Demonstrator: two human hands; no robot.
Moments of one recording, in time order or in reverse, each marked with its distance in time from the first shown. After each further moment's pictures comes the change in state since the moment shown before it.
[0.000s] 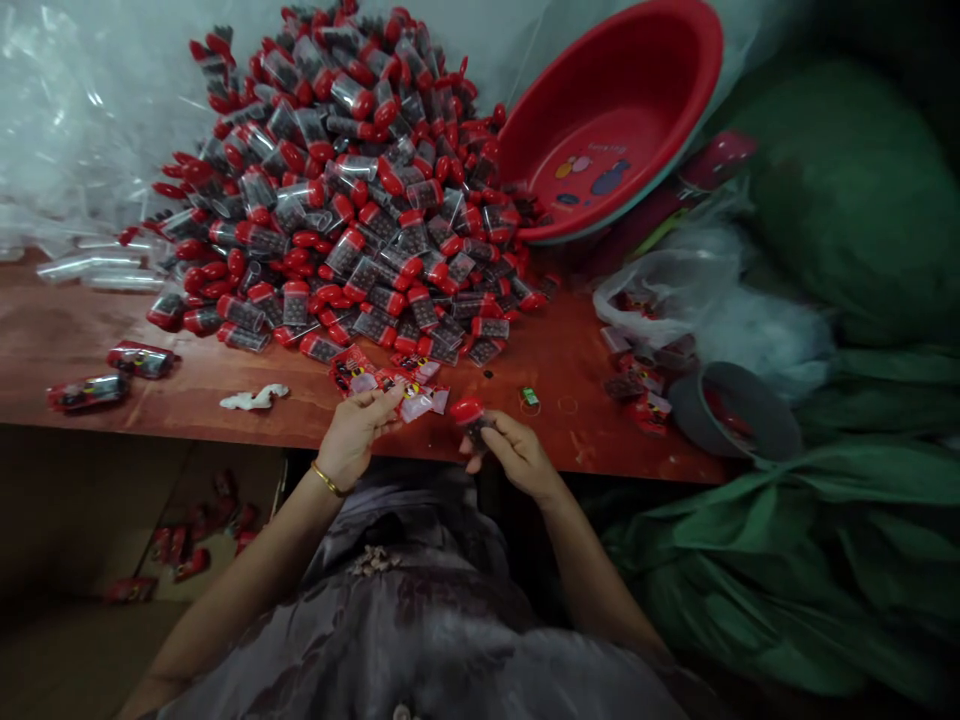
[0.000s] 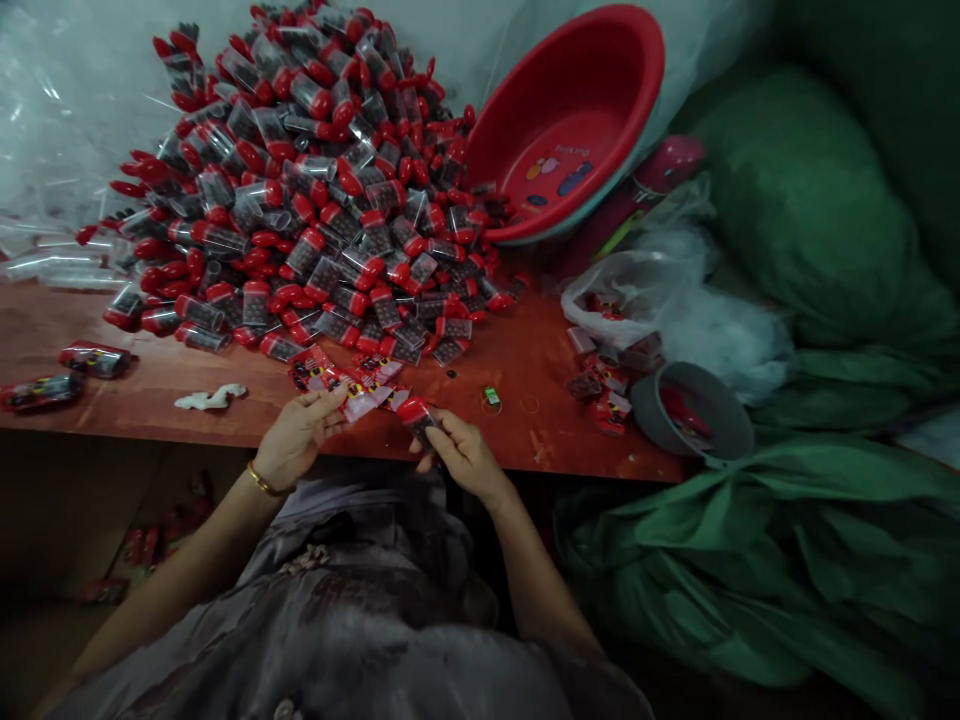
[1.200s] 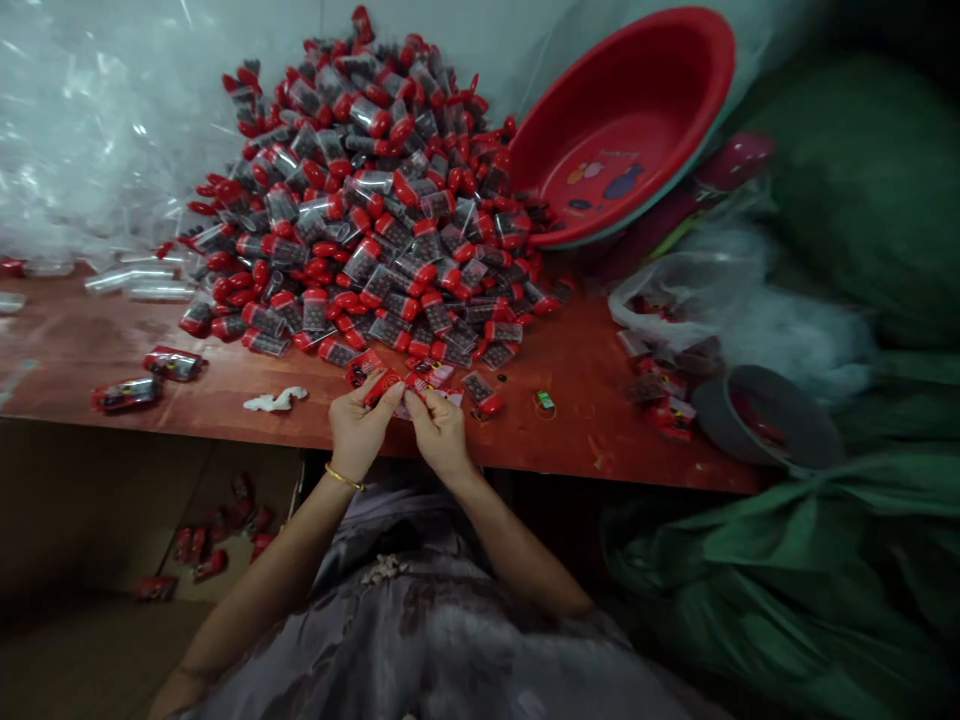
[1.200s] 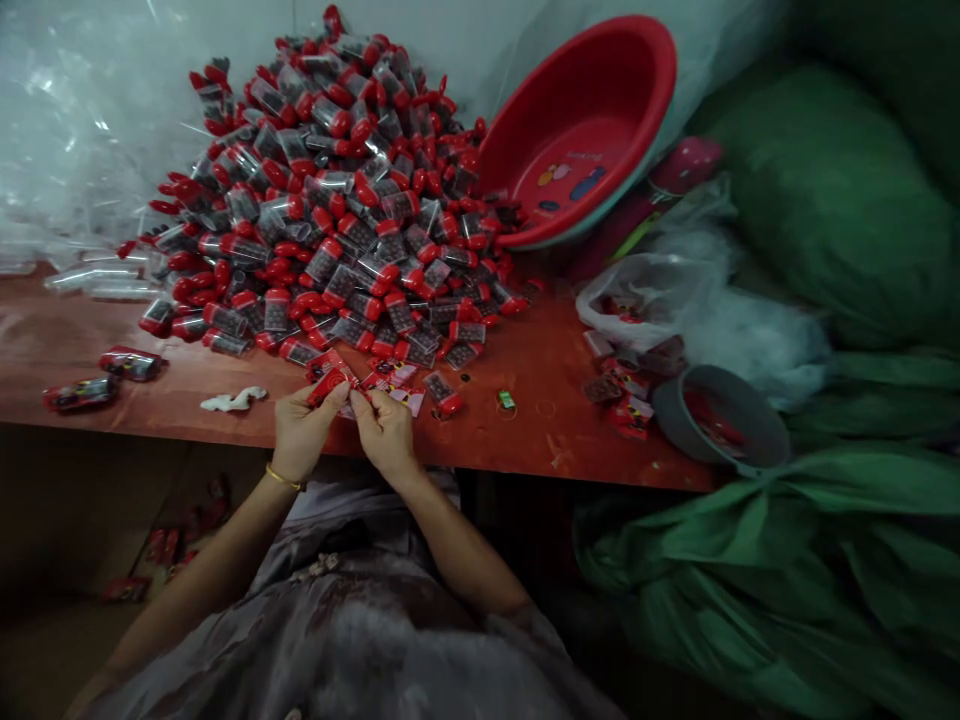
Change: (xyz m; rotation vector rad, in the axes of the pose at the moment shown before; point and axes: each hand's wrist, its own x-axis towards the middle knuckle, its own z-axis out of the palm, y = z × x) left_hand 0.007 -0.005 -0.018 0.357 0.162 0.616; right_hand 0.070 -0.030 0.104 -0.064 0.402 -0.145
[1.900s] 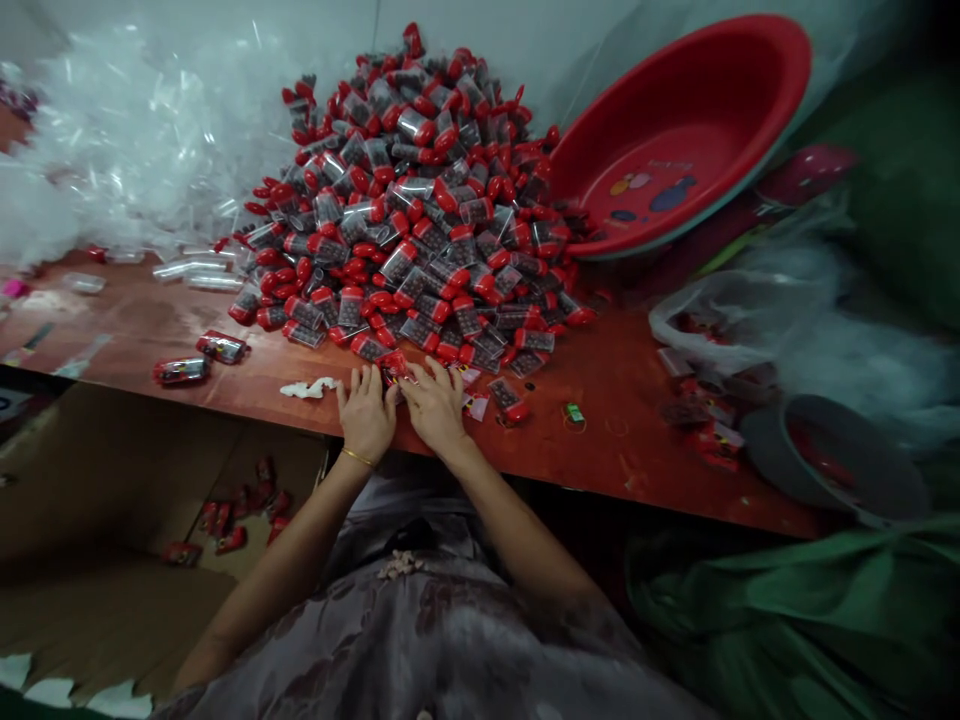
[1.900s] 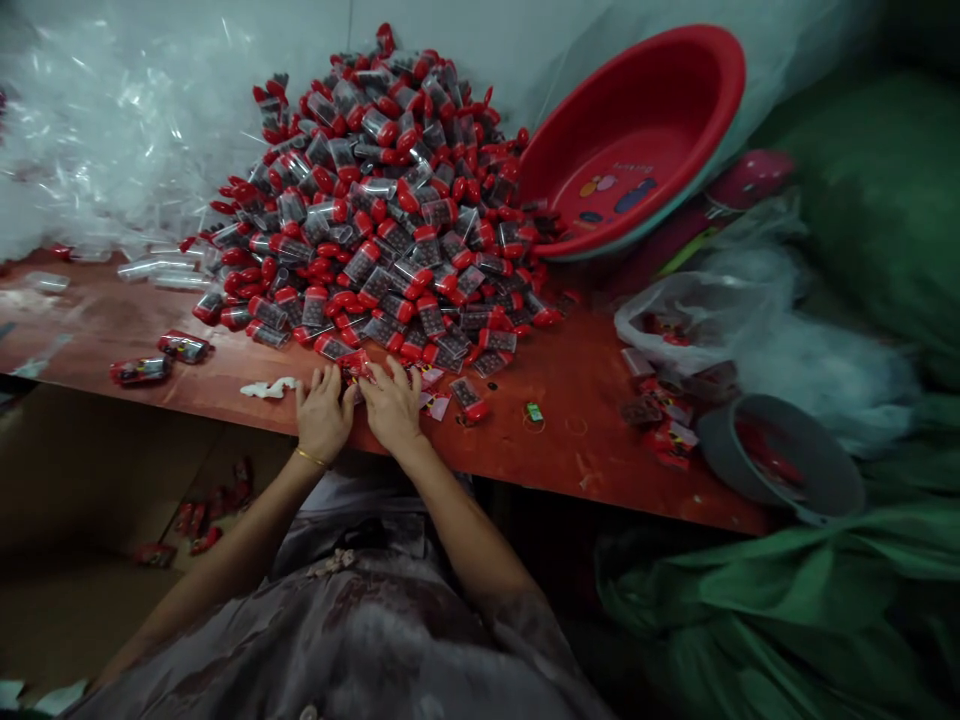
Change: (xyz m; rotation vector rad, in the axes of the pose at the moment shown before) left_hand 0.014 -0.053 -0.031 1.140 0.082 0.337; right_hand 0.023 0.028 0.030 -0.816 -0.196 -0.384
